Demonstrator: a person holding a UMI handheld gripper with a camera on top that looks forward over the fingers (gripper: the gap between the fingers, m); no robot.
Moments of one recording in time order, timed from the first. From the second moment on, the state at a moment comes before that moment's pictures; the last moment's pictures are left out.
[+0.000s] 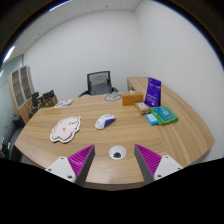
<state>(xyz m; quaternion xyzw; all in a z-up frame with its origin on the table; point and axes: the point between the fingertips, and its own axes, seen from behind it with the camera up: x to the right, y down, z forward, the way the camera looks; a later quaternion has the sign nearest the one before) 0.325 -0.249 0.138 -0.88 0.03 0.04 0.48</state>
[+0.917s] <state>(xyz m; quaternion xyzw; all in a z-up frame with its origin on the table) 0.196 0.104 -0.014 -0.90 -0.02 0.04 0.43</state>
